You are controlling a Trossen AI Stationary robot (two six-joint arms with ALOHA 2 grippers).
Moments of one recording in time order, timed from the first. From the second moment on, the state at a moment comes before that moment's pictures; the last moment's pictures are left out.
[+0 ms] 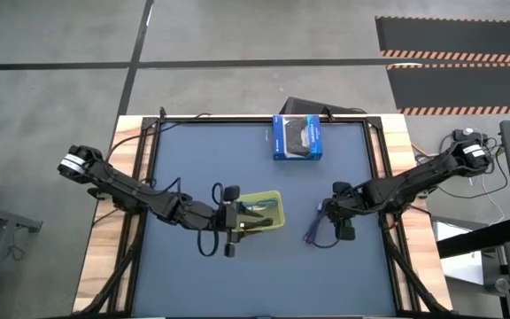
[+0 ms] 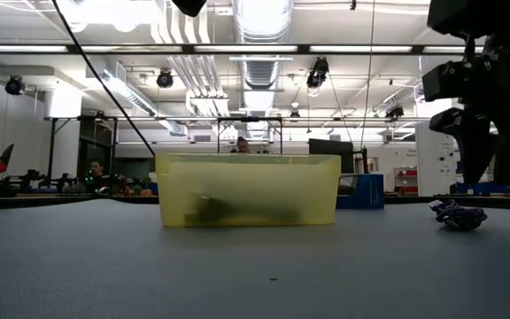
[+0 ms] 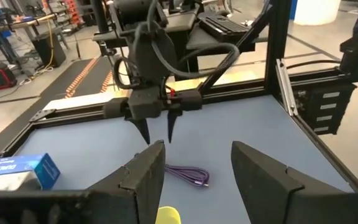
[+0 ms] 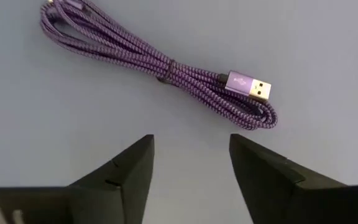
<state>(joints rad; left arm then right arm) -0.39 1.43 0.94 0.31 -0.37 0.04 0.29 1.22 0.63 -0.72 0.07 0.31</state>
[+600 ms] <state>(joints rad) -0.37 1.43 0.94 0.31 -0.40 0.04 0.29 1.47 0.76 -0.61 0.07 0.14</state>
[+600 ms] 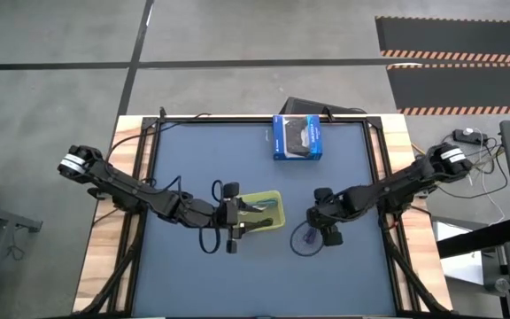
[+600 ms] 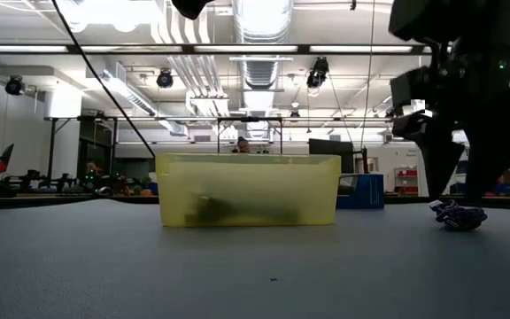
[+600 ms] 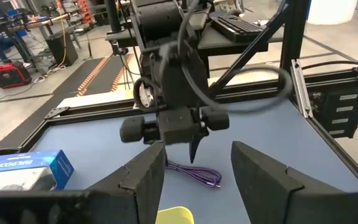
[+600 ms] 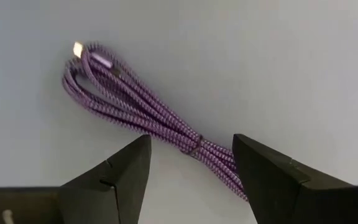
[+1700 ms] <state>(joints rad) -0.37 1.43 0.93 0.33 -0.40 0.03 0.28 1.64 0.84 -0.66 0.06 0.09</state>
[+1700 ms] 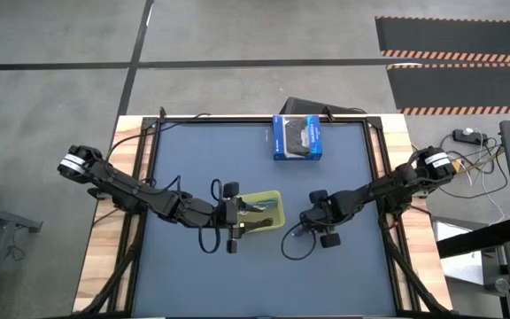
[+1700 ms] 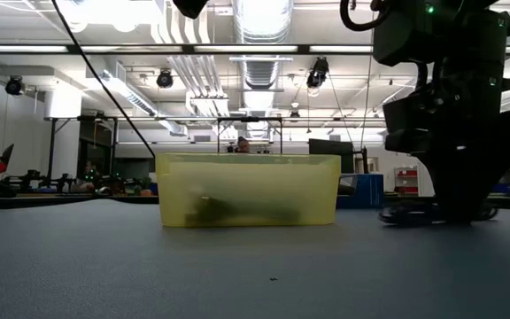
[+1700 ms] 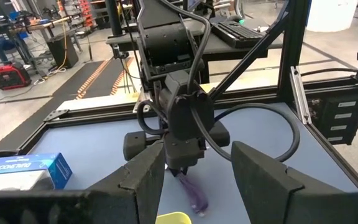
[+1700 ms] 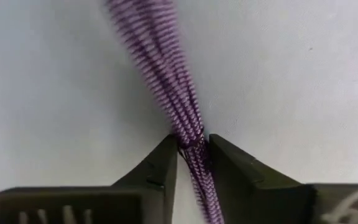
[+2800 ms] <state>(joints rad) -0.37 1.43 0.93 0.39 -0.40 0.03 0.40 1.26 0.74 -0.36 0.07 0.20</state>
